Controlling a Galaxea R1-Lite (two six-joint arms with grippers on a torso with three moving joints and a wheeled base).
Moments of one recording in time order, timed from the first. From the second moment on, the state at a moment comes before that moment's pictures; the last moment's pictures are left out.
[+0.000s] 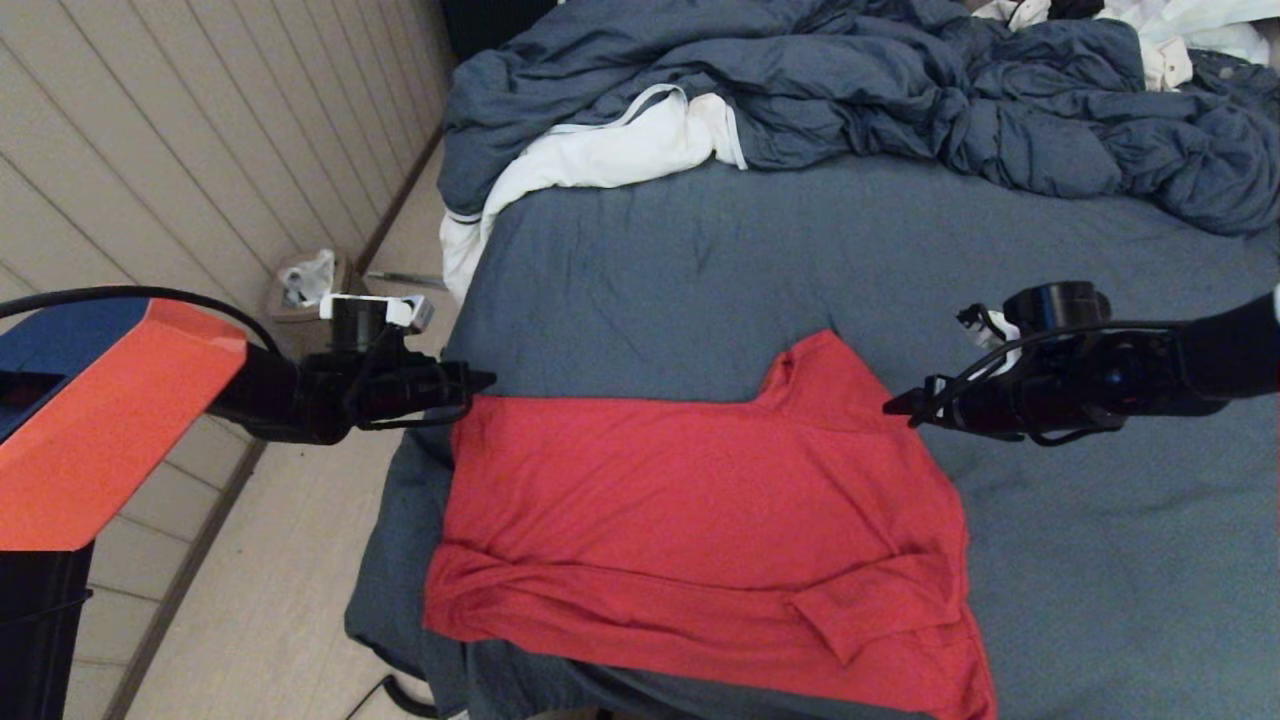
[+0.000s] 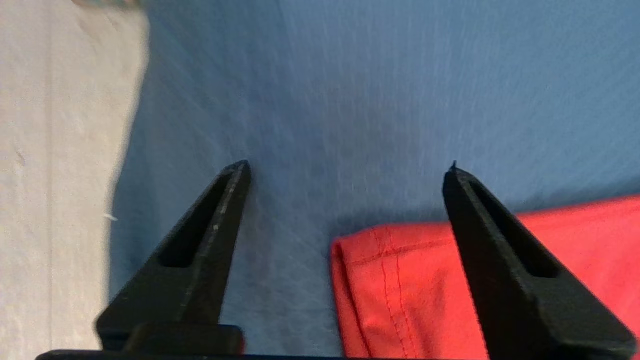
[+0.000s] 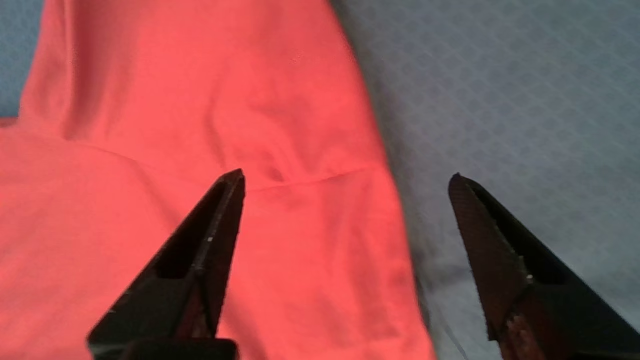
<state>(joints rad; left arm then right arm) -0.18 2.29 -1.45 -0.42 -0.20 -0.15 -0.10 2.06 -1.36 -0.01 0.23 0.13</state>
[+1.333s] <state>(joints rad) -0.22 2.19 -1.28 -0.45 -0.21 -0.16 -0.10 2.06 -1.28 -0.01 0.23 0.14</state>
